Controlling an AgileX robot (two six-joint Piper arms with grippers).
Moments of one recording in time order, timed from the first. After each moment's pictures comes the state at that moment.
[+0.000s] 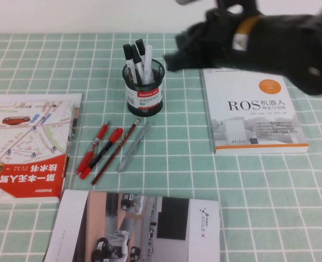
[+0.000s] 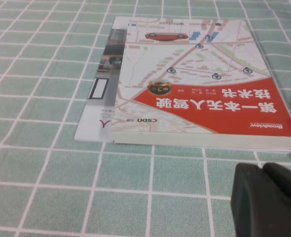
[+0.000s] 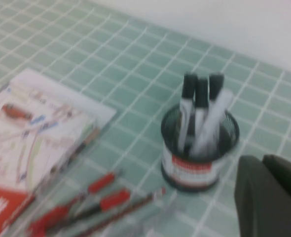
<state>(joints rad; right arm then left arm) 0.65 1.59 -1.41 -0.11 0.32 0.12 0.01 -0.01 0.02 -0.01 0.38 0.02</state>
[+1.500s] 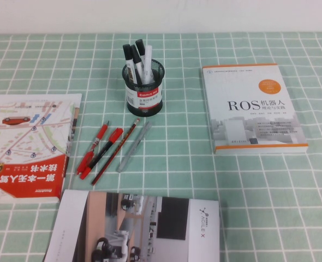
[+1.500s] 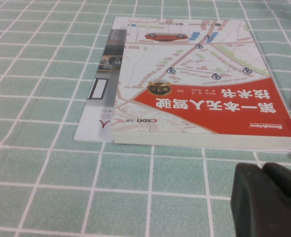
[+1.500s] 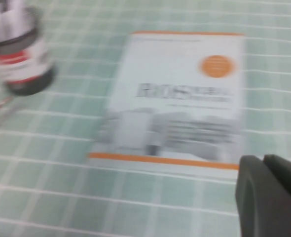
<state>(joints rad) 0.27 0.87 -0.57 -0.03 0.23 0.11 0.01 -0.01 0.02 -0.01 0.38 0.02</state>
